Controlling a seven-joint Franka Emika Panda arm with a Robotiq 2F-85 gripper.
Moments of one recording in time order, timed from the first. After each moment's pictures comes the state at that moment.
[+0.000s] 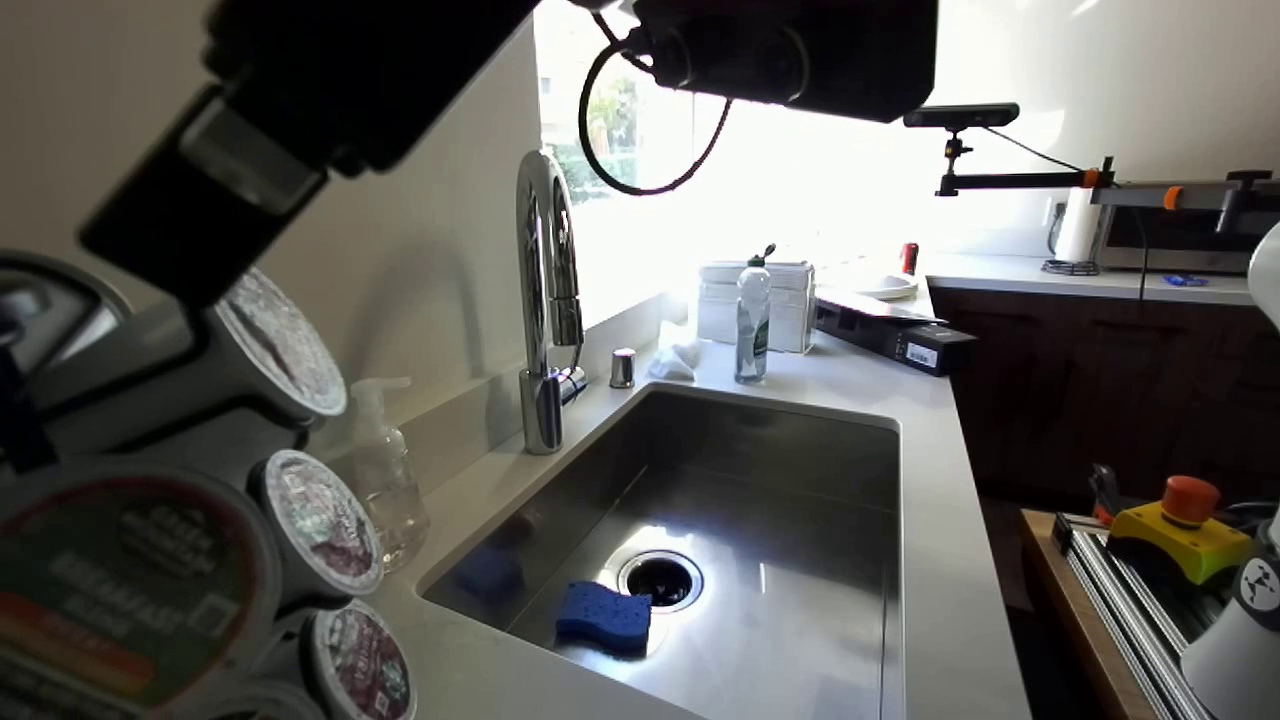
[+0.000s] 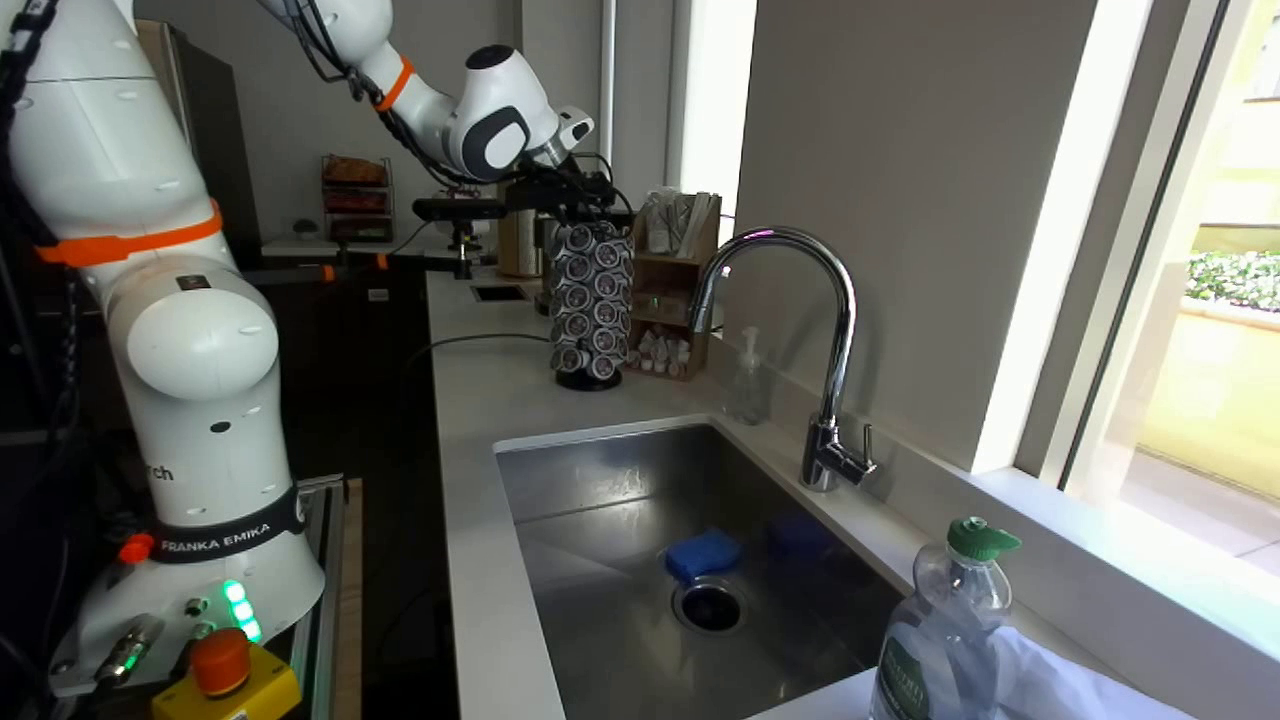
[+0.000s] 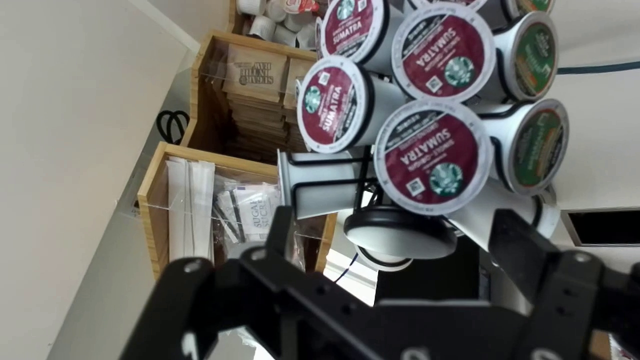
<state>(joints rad) 0.32 -0.23 0.30 -2.37 0.31 2.98 -0.57</state>
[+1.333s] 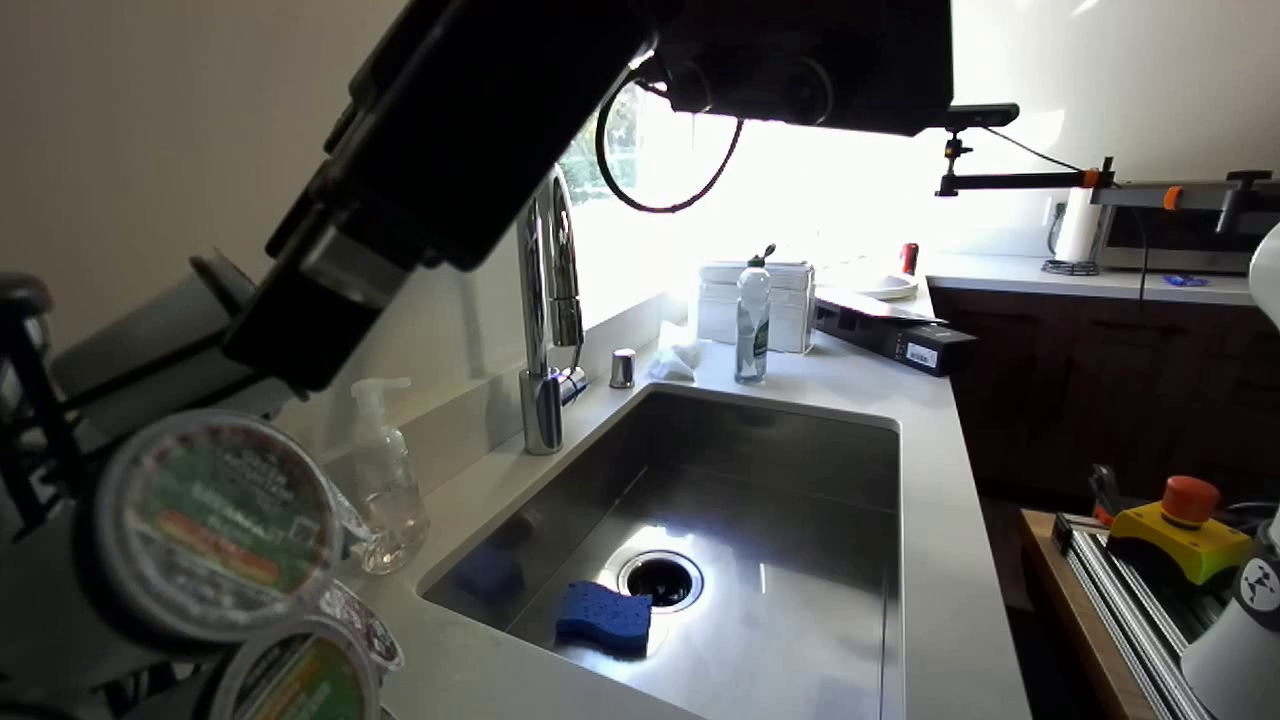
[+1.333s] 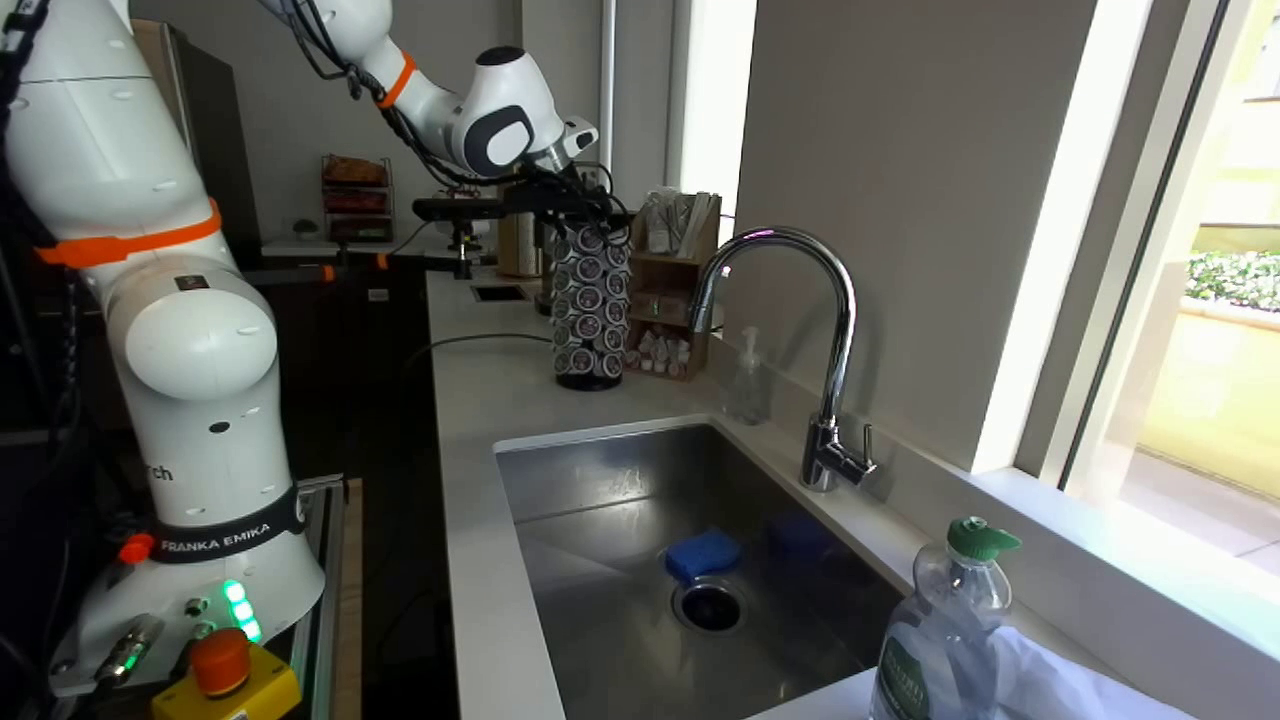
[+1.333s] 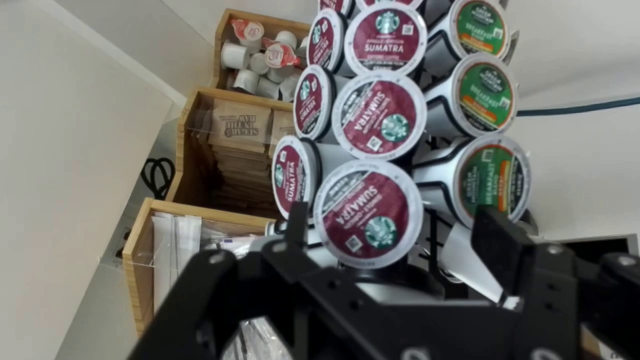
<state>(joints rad) 0.31 -0.24 0.29 -2.37 0.31 2.85 -0.56</state>
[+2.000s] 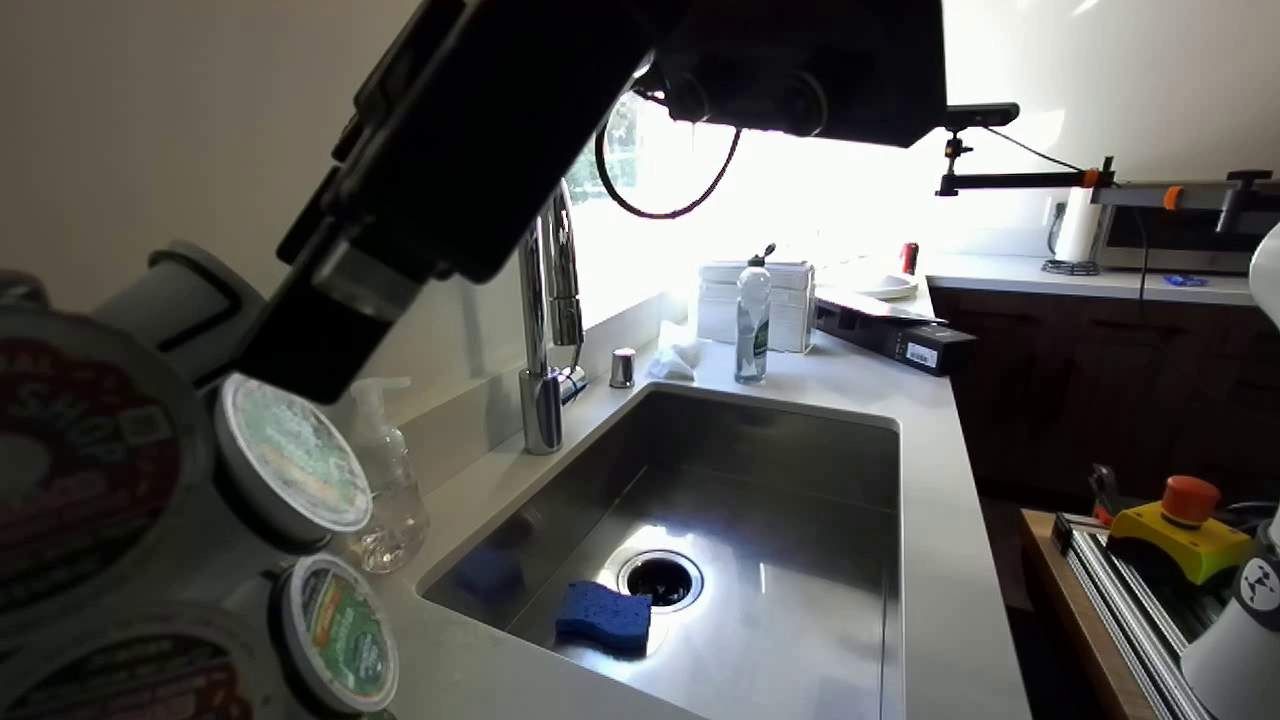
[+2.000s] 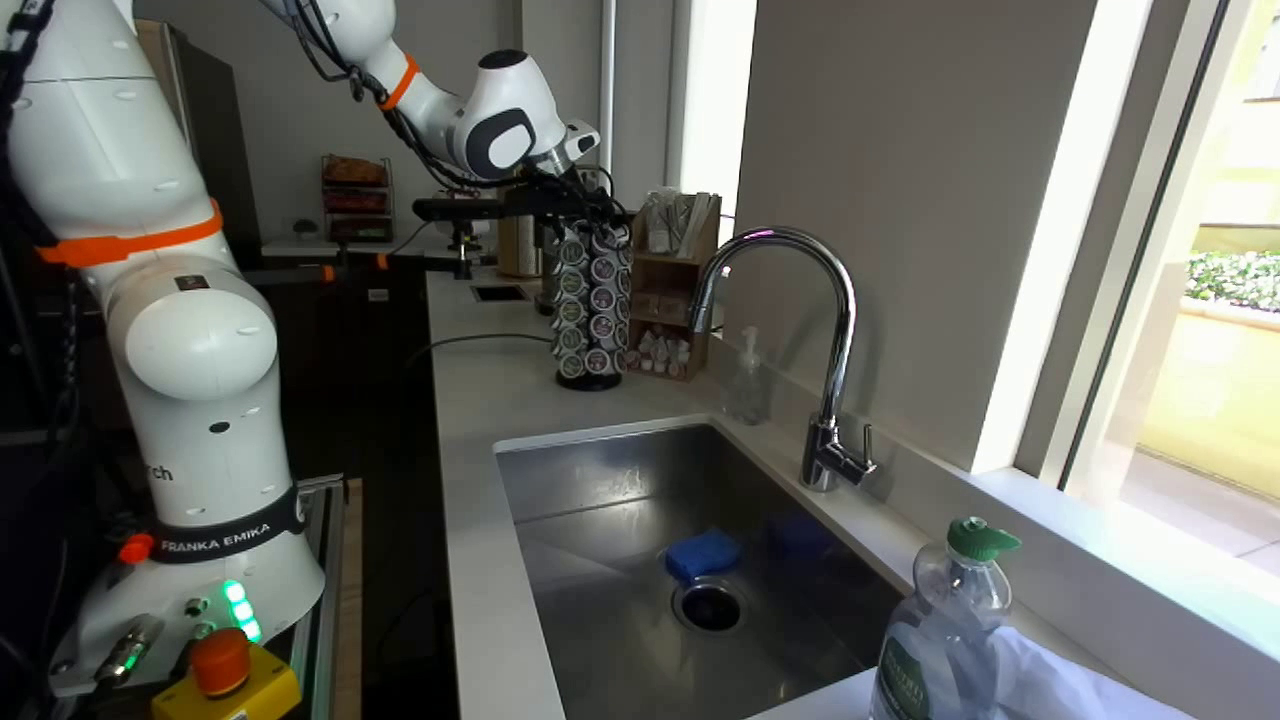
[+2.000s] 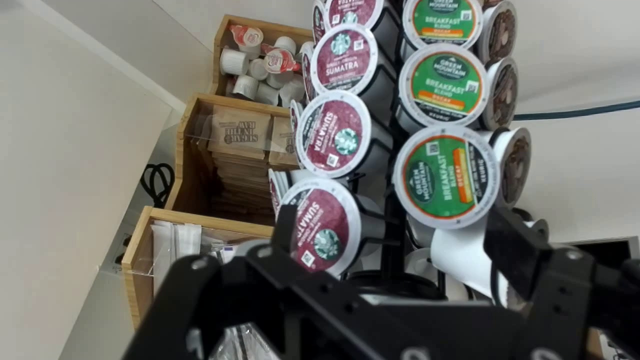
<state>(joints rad) 0.31 -0.23 0.29 -2.37 0.31 2.85 -0.56</state>
